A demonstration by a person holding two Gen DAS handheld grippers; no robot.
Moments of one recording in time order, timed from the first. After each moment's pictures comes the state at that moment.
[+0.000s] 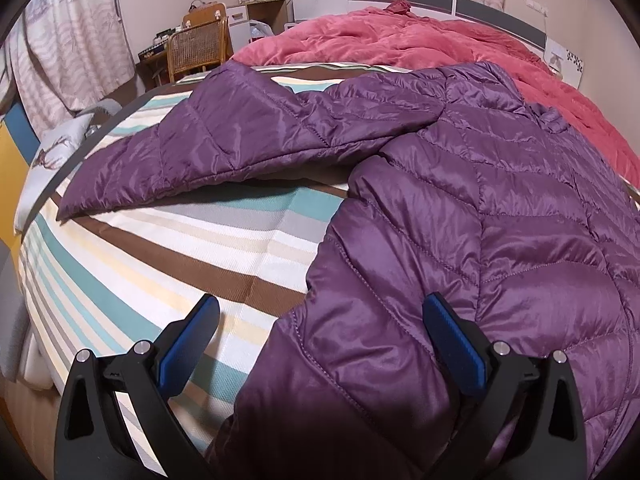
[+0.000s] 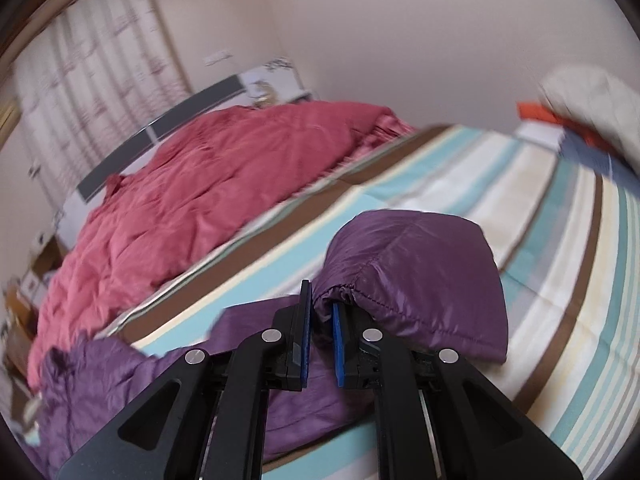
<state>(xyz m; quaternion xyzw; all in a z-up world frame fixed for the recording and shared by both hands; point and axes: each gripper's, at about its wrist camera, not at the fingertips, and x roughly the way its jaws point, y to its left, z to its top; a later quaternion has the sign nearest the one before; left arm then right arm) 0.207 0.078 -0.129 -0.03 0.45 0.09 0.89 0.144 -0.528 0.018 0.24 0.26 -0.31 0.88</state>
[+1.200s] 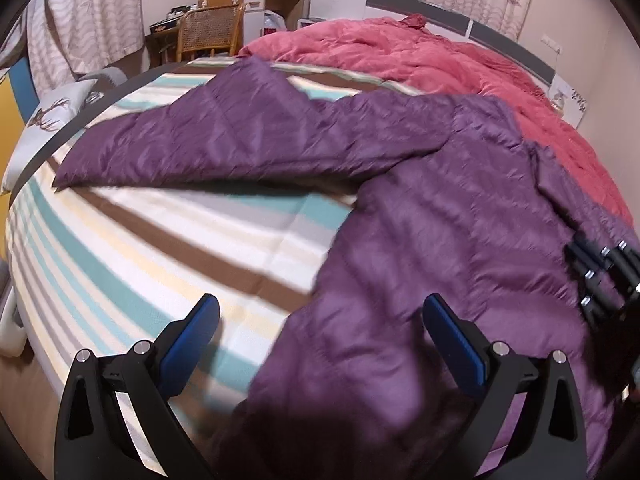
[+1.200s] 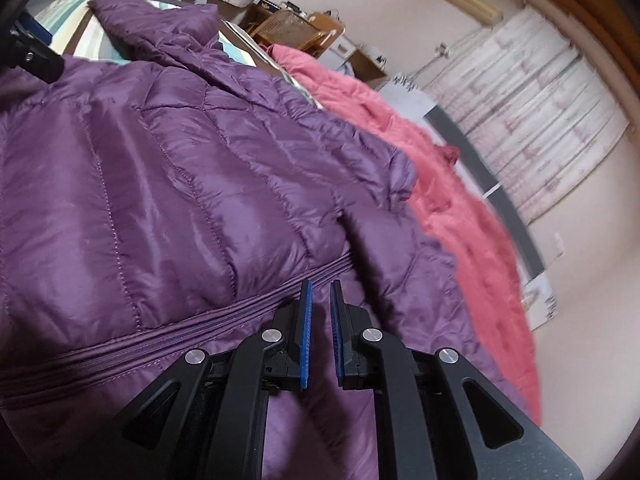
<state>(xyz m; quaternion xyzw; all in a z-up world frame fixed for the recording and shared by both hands) 0.206 0.092 -0.111 -0.10 0.44 0.08 0.89 0.199 -0.109 -0.047 -0.40 0.28 0.15 0.86</state>
